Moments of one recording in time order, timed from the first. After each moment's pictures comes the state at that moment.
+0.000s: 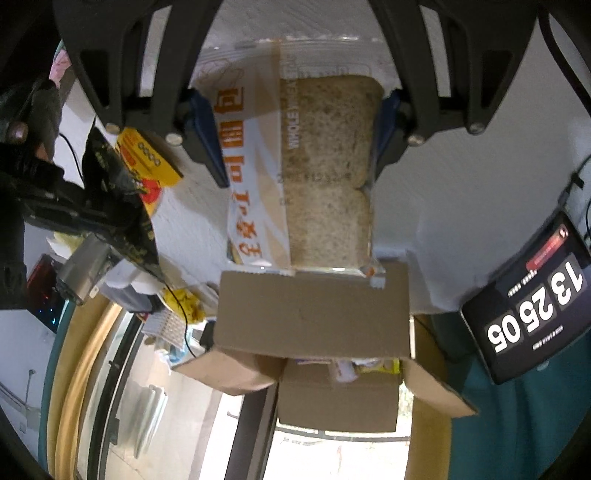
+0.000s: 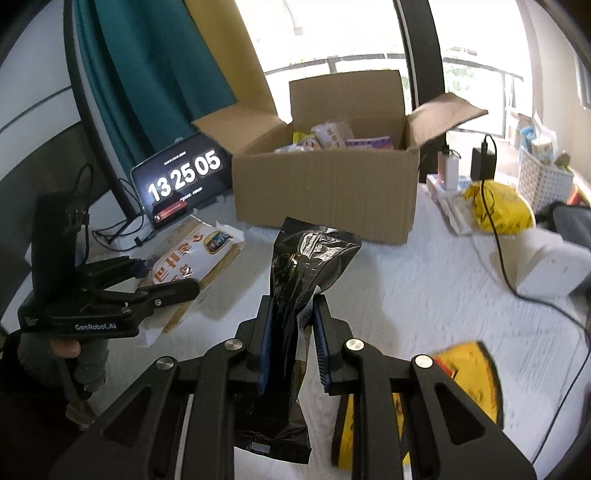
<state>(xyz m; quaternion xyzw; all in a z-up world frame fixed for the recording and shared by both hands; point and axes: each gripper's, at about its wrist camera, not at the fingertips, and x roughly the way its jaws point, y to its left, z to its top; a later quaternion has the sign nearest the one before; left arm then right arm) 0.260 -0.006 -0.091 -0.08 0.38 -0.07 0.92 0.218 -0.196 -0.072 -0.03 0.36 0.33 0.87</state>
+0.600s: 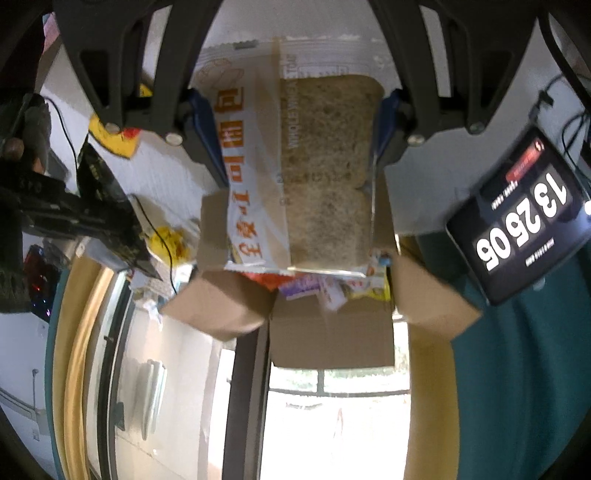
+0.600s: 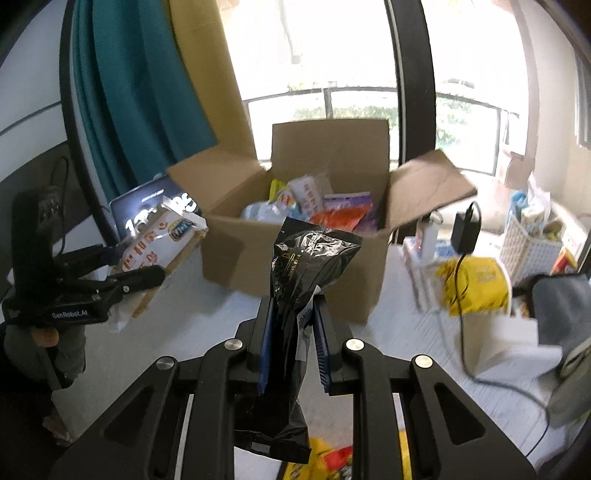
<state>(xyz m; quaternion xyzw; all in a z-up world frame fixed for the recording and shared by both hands) 0.311 0.010 -0.033 -0.05 0.31 -0.05 0.95 0.276 -0.203 -0.024 -0.05 0.30 0.31 0.90</state>
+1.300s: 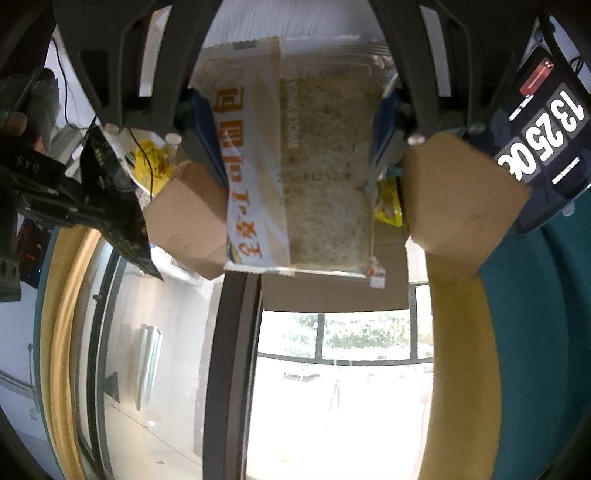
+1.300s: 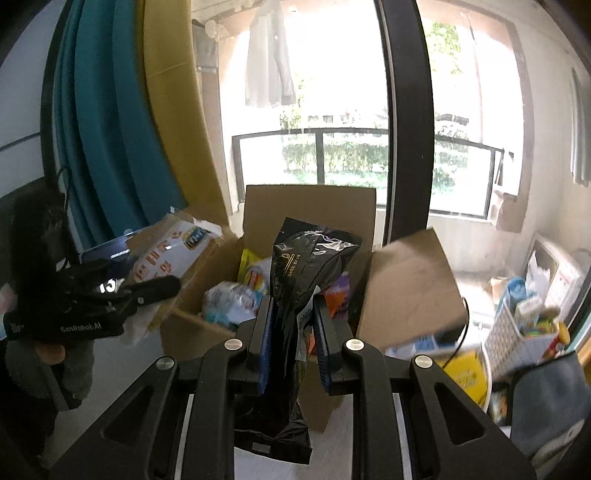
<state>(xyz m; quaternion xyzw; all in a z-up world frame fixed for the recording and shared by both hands) 0.424 0.017 0.007 -0.06 0.25 -0.05 0.97 0.365 -0.187 0.026 -0.06 0.22 0.30 0.93</state>
